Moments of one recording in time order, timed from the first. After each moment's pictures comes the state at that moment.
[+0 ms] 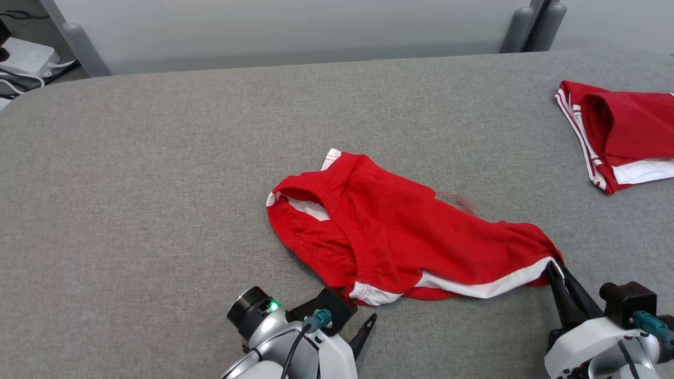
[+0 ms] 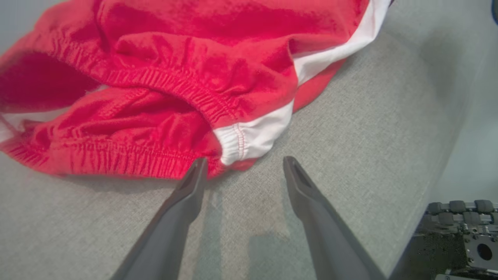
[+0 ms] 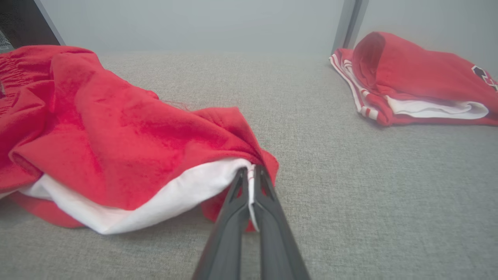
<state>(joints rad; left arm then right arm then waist) -0.38 0.25 -0.96 0.22 -0.41 0.12 0.21 -0.13 -0.20 0.14 0.43 0.25 0.13 -0.22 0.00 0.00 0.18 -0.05</state>
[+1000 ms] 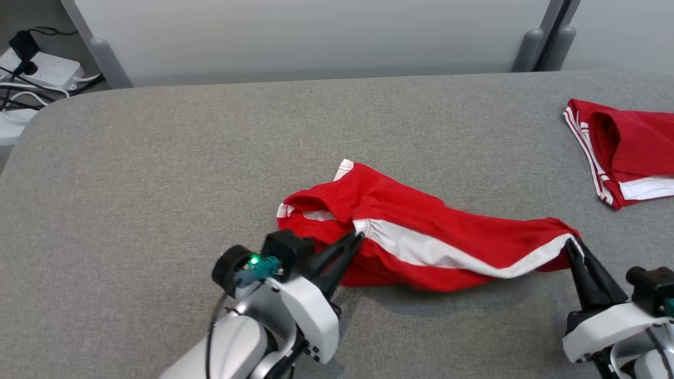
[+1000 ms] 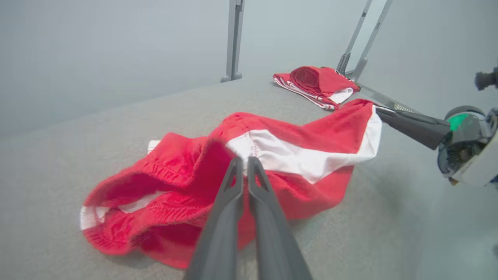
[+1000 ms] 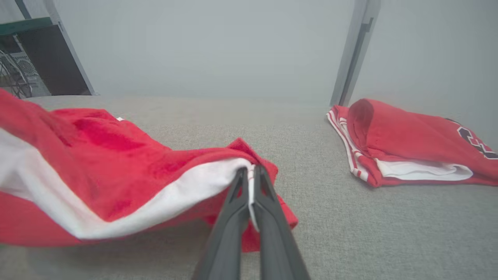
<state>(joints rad) -0.42 0.23 -0.80 0.15 -0.60 0.07 0.04 -0.14 -0.26 0.14 0.33 0.30 0.13 -0.22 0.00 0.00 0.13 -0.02</state>
